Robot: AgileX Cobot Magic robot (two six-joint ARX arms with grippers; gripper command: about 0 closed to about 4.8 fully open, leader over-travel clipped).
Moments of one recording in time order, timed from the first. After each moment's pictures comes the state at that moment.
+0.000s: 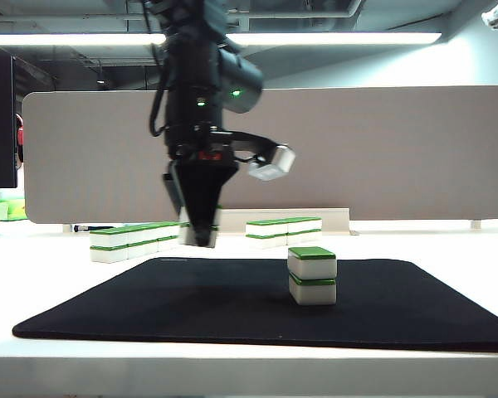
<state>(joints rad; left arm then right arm) -0.62 2.20 2.01 -1.38 0.07 0.61 0.04 0.57 0.56 -0.30 -0.65 0.24</state>
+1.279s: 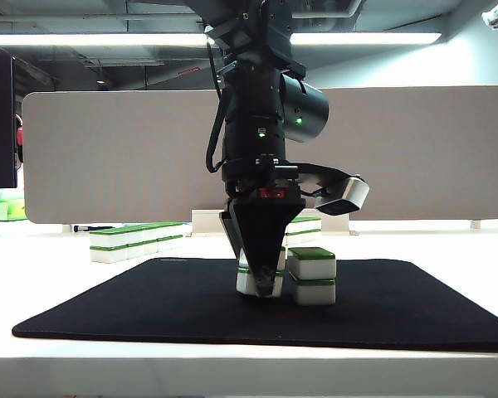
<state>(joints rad) -0.76 2.29 2.01 -1.34 0.13 0.61 0.04 0.57 0.56 -0.30 -0.65 0.24</state>
